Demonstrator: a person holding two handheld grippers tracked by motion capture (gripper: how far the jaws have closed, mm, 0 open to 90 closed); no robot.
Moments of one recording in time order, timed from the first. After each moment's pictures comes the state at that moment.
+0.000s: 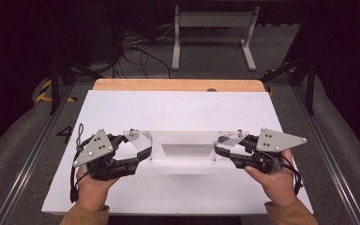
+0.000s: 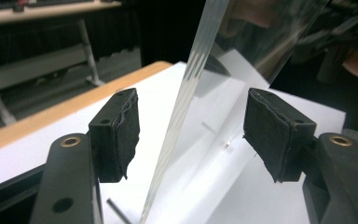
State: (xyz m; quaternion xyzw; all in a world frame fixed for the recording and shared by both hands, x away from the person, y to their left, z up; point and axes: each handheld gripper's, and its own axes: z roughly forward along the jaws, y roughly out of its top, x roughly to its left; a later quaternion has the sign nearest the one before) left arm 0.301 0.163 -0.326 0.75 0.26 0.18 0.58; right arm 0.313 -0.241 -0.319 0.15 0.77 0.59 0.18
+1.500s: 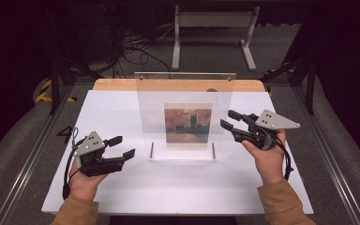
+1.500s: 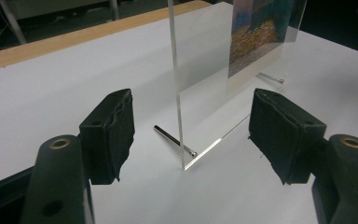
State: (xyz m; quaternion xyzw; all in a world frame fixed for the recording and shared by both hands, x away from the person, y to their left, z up) left arm 0.330 0.208 -0.380 0.78 0.33 0.16 0.51; right arm 0.373 -0.262 -0.343 0.25 0.72 0.59 0.27
